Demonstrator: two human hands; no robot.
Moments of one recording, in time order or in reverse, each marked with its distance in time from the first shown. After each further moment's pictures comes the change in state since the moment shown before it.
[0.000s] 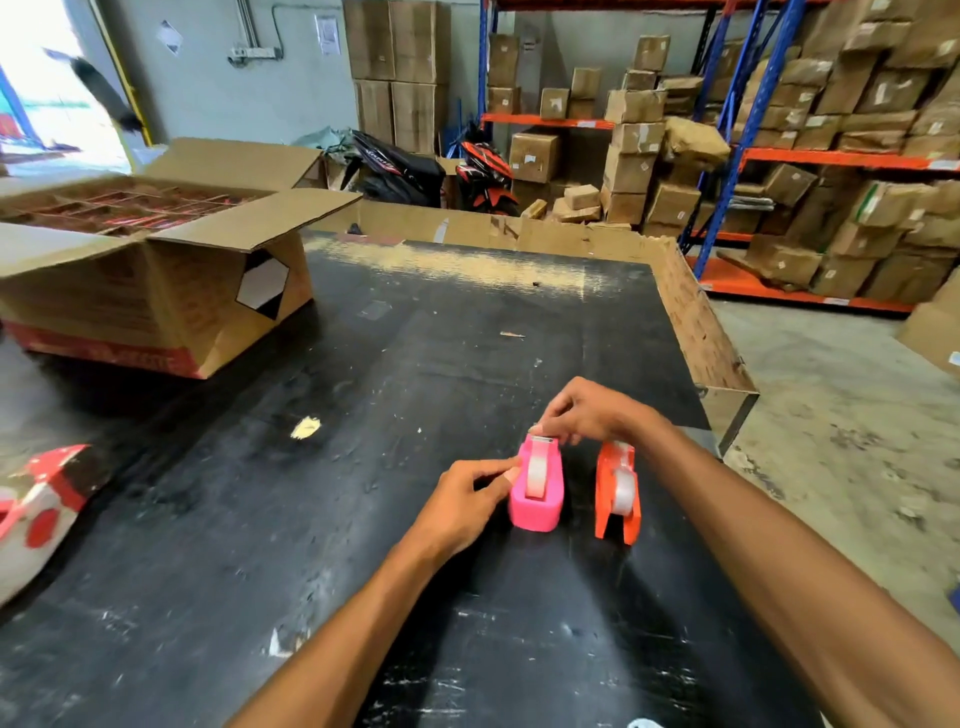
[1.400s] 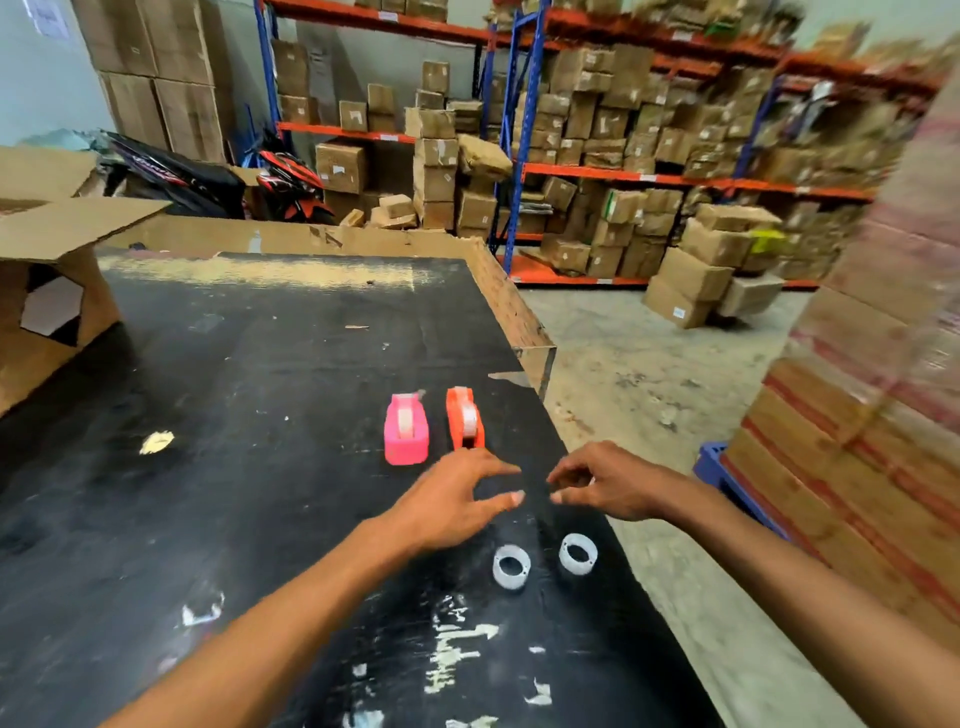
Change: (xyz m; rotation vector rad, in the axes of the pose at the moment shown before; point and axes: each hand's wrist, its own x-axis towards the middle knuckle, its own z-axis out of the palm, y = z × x) left_hand -0.086 0.081 0.061 0.493 -0.458 0.497; right_hand -0.274 0.018 0.053 -0.286 0.226 0.219
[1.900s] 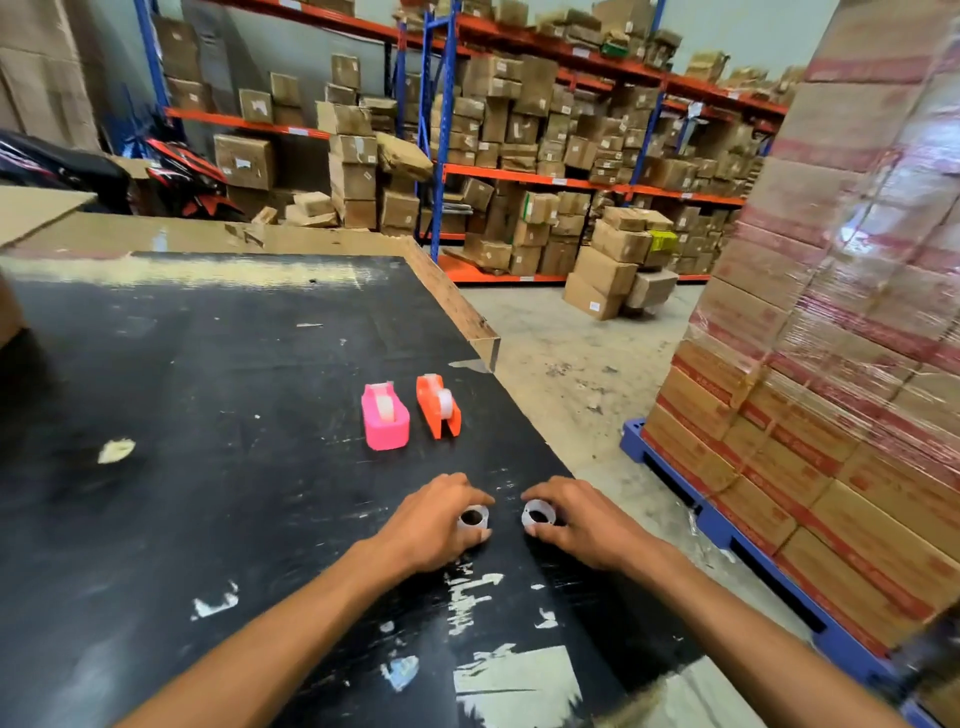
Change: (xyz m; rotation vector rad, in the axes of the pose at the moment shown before) left_hand -0.051 -0.012 0.007 0.155 -0.170 -0.006; right_hand -0.050 -0.046 0.078 -0.076 0.252 0.165
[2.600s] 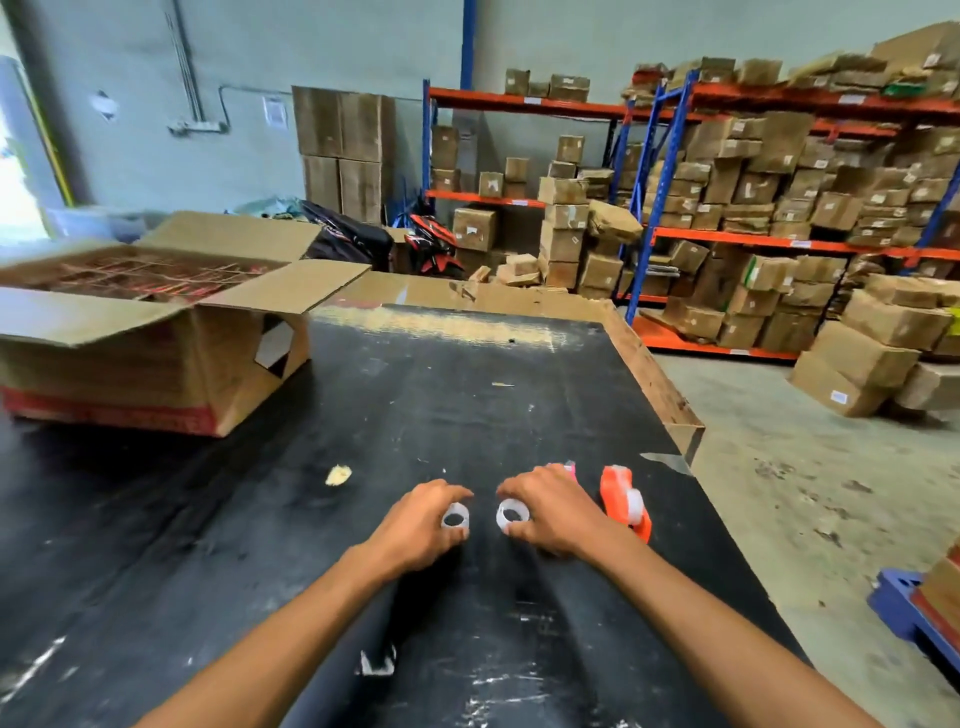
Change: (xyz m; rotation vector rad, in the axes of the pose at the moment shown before) left_hand -0.039 -0.142 -0.088 0.017 0.271 -0.529; right_hand 0.186 -0.151 0.019 -0.225 0.008 -0.534
